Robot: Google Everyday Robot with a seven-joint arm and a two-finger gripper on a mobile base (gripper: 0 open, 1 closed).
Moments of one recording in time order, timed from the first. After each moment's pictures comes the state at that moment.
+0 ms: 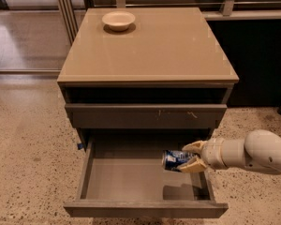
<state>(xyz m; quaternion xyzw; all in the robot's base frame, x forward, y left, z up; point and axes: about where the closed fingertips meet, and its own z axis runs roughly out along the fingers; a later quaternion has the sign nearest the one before) 0.510 -0.171 0.590 -0.51 0.75 0.17 0.38</state>
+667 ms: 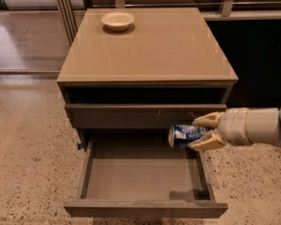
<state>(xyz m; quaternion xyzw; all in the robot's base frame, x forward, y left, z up) 0.506 -0.177 0.741 -0.55 0.71 0.13 0.42</state>
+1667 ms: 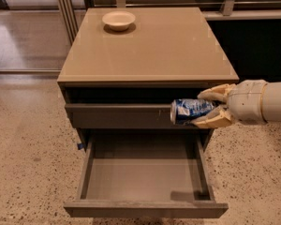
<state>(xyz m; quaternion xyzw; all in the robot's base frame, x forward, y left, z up) 0.509 -0.176 0.850 -0.56 0.67 0.06 0.48</state>
